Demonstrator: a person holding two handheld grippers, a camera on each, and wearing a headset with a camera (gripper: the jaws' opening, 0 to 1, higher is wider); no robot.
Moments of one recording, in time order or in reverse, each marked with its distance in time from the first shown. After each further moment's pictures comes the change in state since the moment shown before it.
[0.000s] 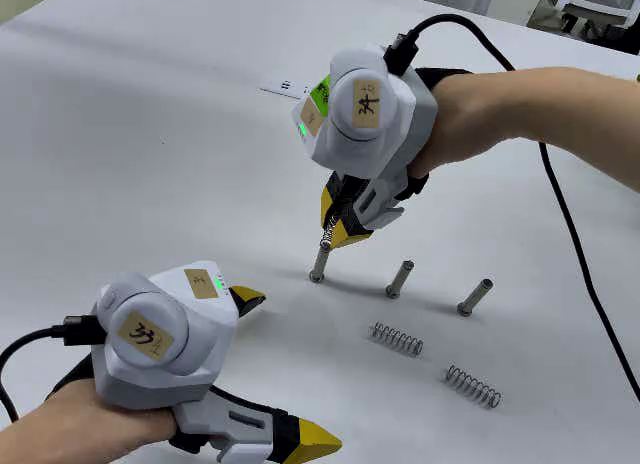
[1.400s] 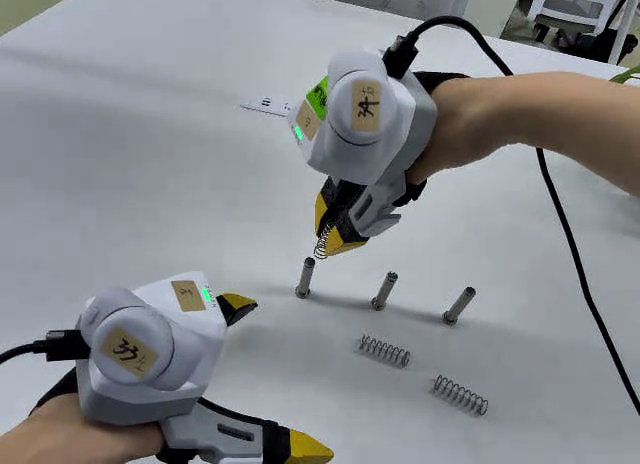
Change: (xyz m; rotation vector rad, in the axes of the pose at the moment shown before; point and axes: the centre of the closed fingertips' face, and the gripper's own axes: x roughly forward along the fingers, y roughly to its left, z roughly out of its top) left arm -0.002 0.002 0.010 0.046 -0.002 -0.009; right arm -0.015 0.001 -0.003 0.020 -0.010 -0.025
